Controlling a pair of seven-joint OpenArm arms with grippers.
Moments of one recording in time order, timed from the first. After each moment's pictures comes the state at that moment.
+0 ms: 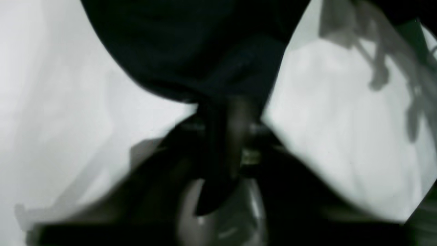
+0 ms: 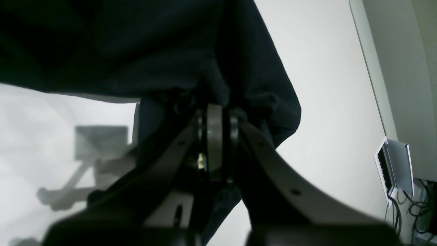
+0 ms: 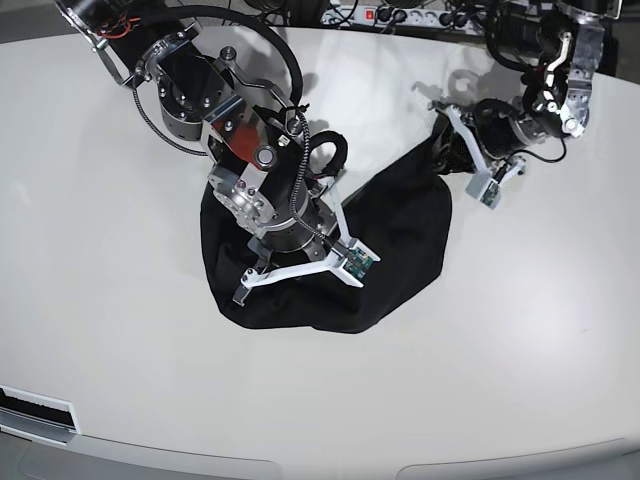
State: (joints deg) left arm 14.0 -24.1 6.6 77.8 -22.9 -32.5 23.9; right arm 6.8 6.0 -39.1 101.2 -18.0 10.1 -58.0
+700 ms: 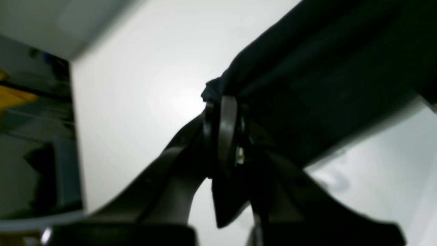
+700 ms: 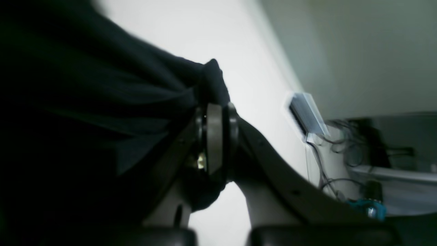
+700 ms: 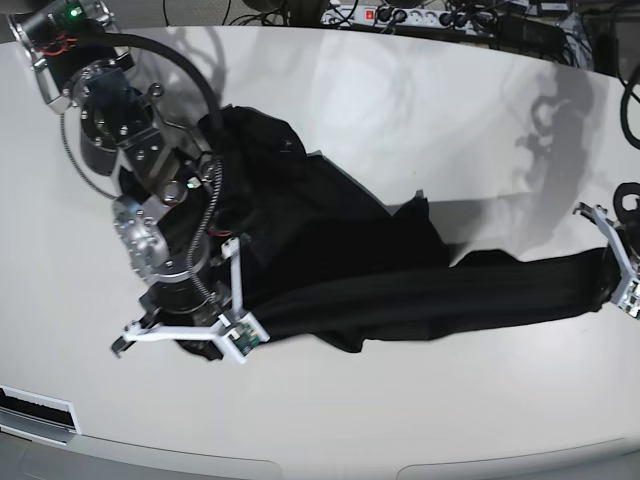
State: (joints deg) left arm 12.6 -47.3 -11.1 106.6 -16.0 -20.5 30.8; right arm 9.7 17.5 -28.5 110.1 -21.2 4.6 -58.8
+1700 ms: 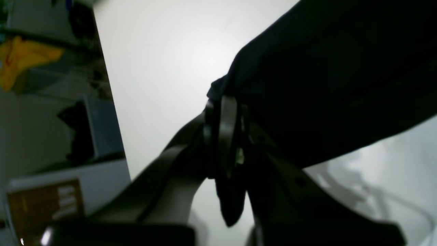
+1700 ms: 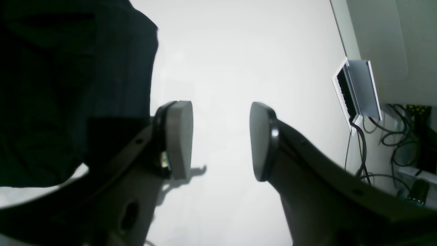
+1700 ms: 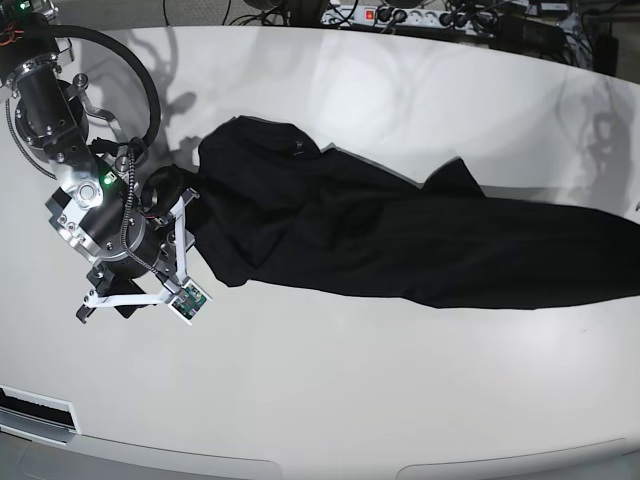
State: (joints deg) left arm 12.7 -57.9 -11.0 87.3 -15.5 -22.5 24.7; right arm 5.8 27.5 -23.5 111.0 -1.9 13.6 -62.9
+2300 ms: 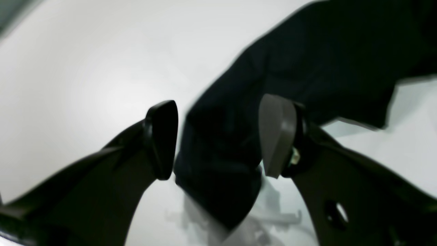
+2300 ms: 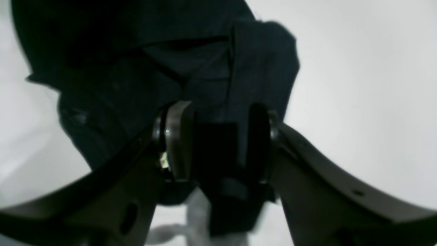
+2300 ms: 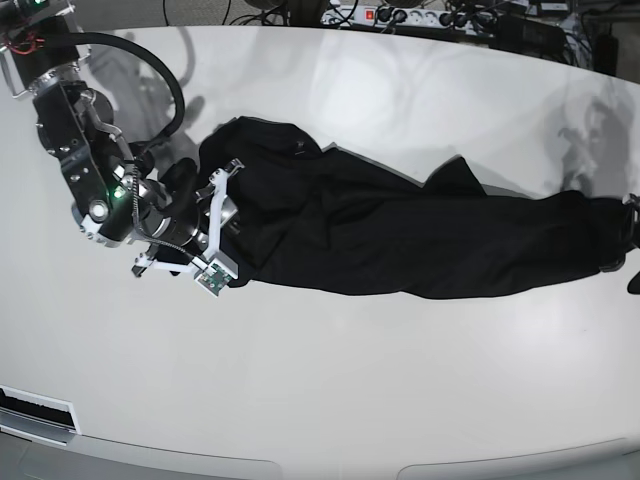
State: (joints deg) left arm 10.6 -58.0 -11.0 85.3 -38.6 -38.7 23.5; right arm 5.0 22.8 -23.4 95.3 19.5 18.0 -53.1
